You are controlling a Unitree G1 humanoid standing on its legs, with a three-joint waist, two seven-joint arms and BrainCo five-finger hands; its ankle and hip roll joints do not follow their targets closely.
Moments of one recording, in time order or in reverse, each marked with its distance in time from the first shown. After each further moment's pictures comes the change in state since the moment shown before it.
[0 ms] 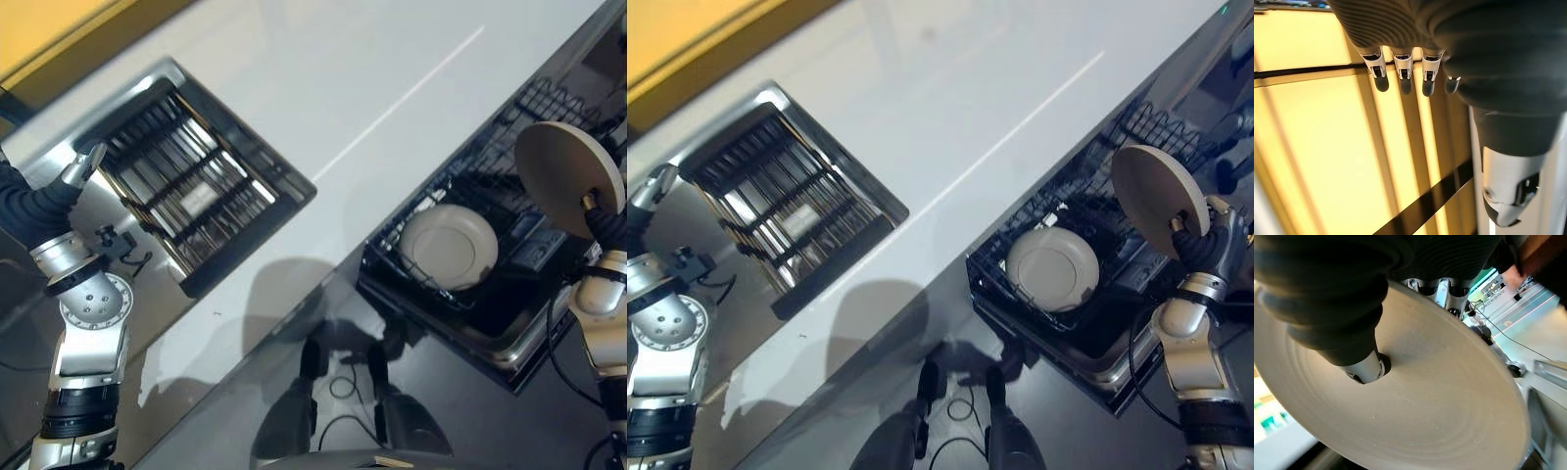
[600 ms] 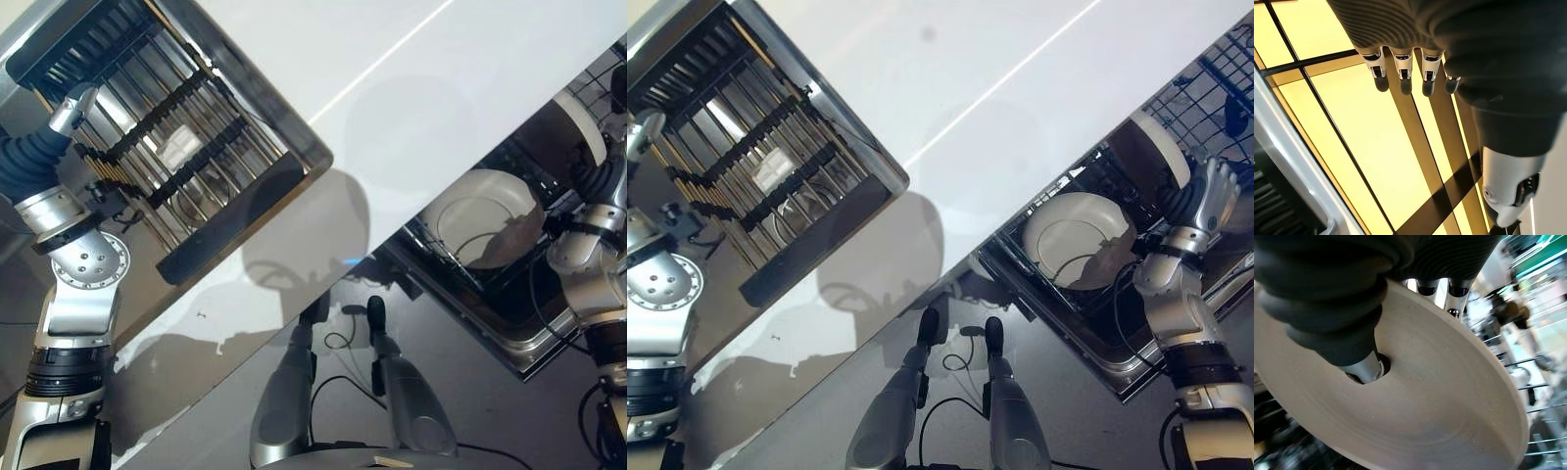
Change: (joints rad) left arm -0.163 0.121 -0.058 0.035 0.007 0.043 0.052; right arm -0.280 -0.106 0.196 0.162 -0.105 0.064 -0.026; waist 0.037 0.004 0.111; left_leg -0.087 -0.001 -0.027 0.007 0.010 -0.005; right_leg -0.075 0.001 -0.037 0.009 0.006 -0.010
